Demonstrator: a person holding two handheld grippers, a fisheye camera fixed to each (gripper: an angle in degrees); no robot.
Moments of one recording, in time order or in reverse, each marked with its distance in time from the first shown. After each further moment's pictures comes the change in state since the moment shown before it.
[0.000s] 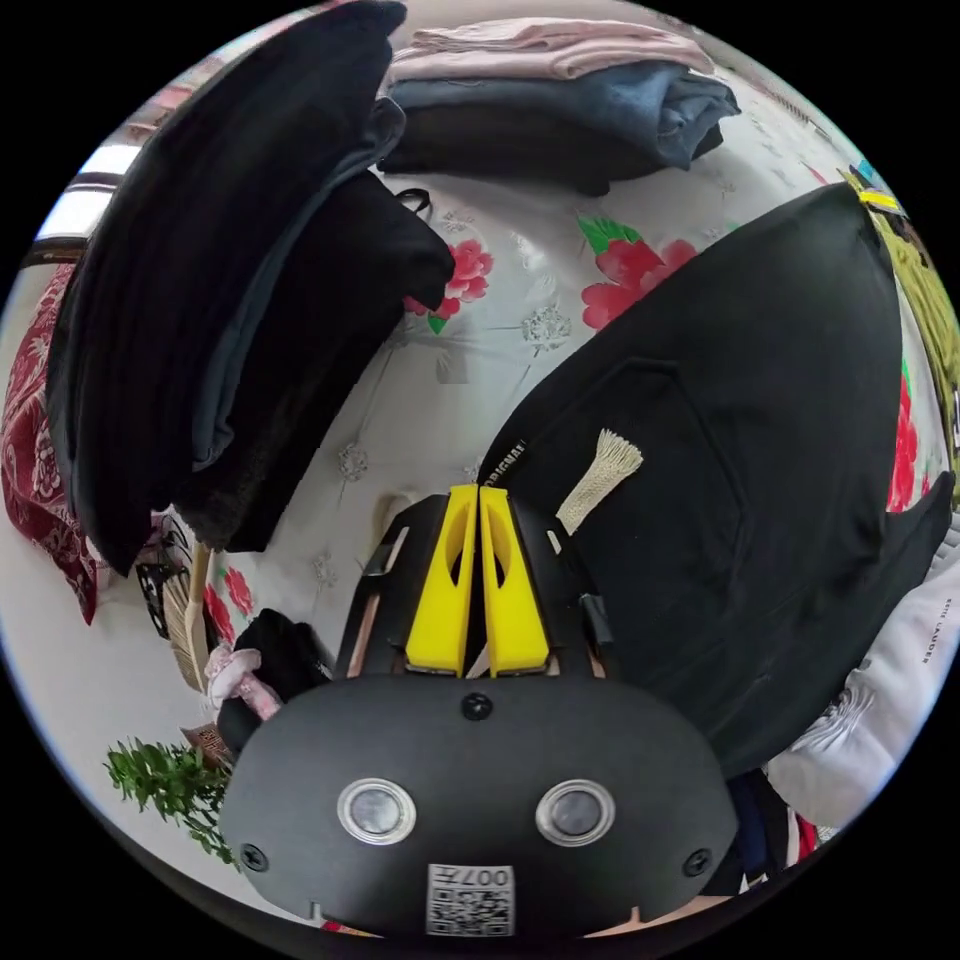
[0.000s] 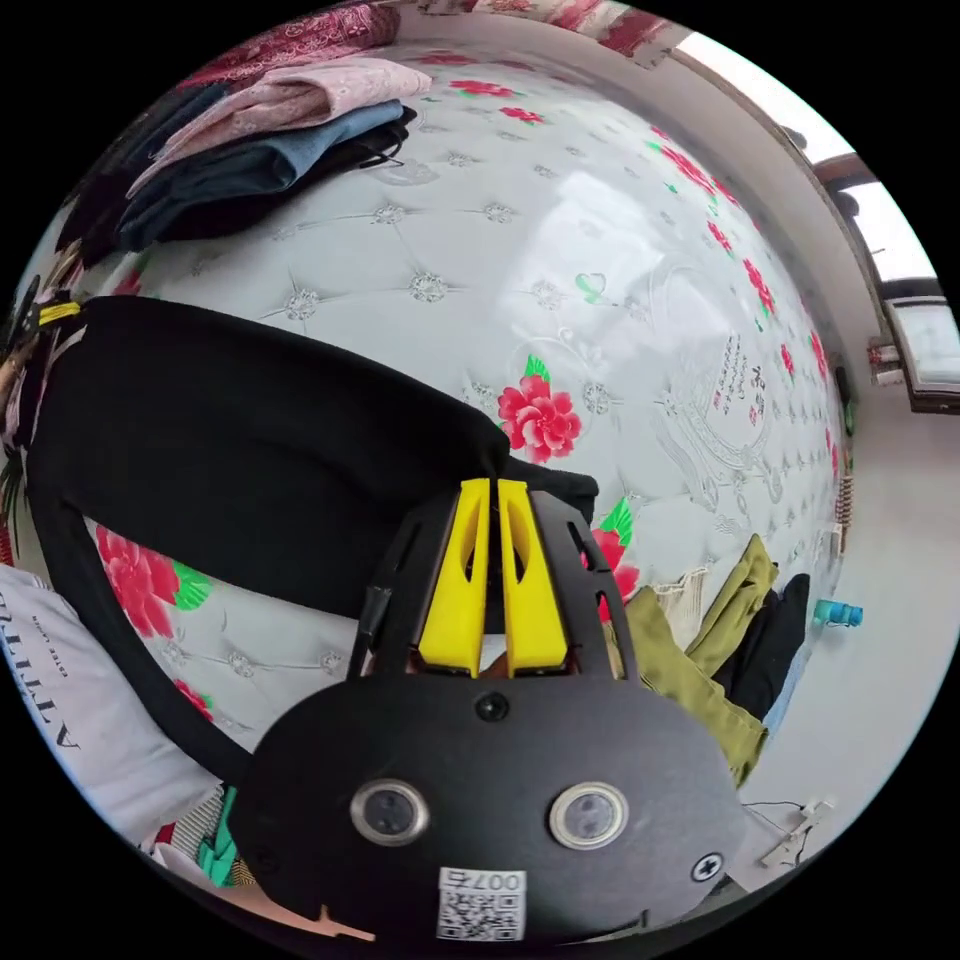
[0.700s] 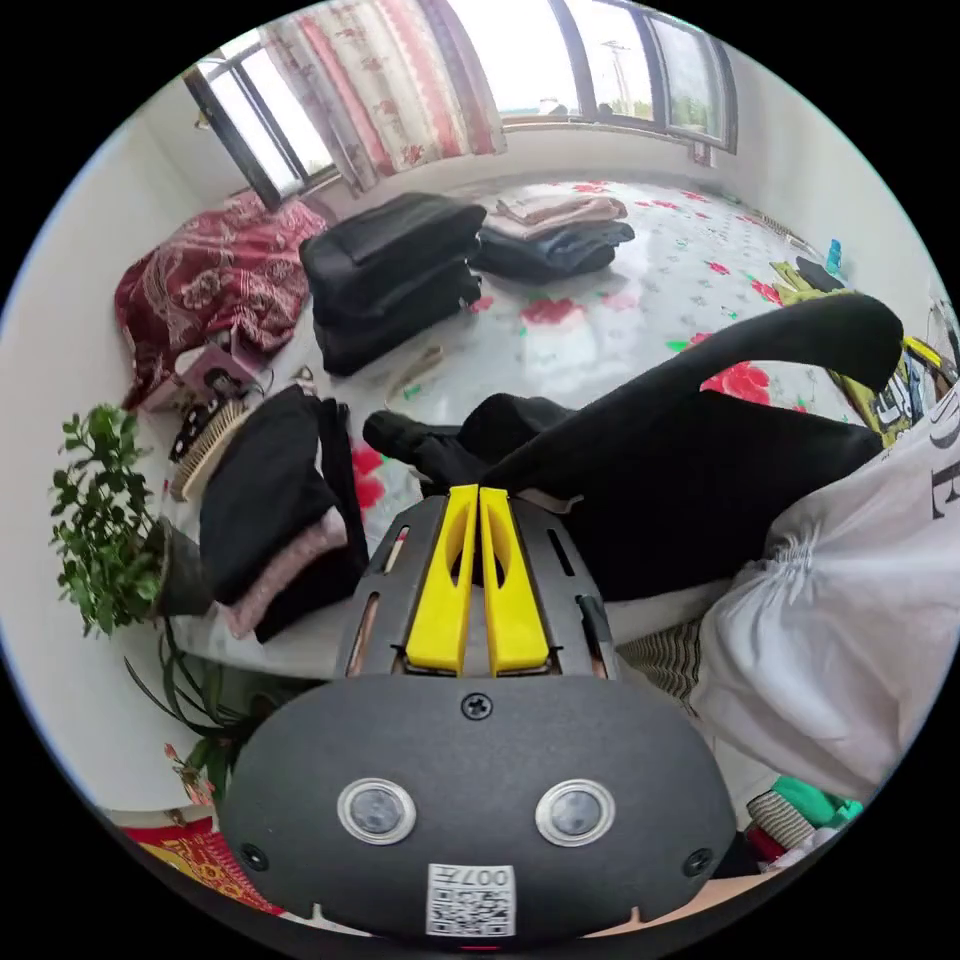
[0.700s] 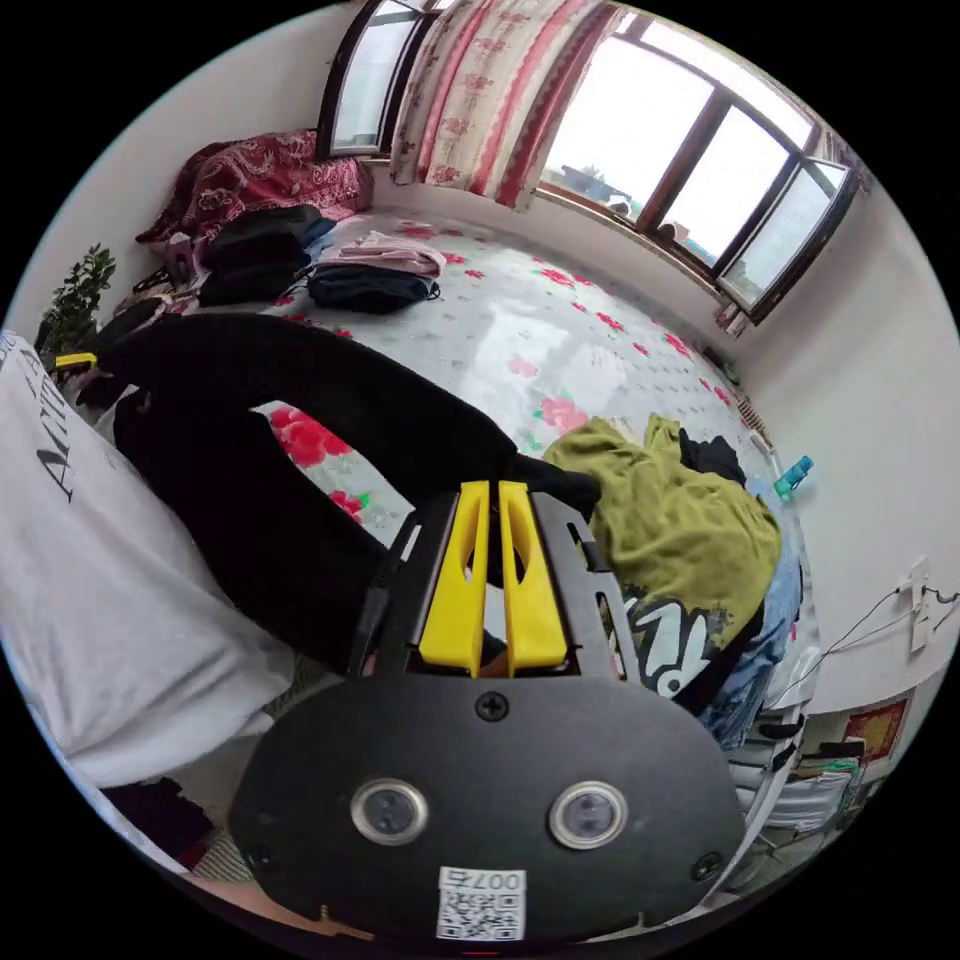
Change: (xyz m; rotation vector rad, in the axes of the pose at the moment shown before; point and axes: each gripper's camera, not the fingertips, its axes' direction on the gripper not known) left arm 0.103 0.377 -0.139 0.303 0.037 -0.282; right arm -0.186 0.451 -0.191 0.256 0.058 0.234
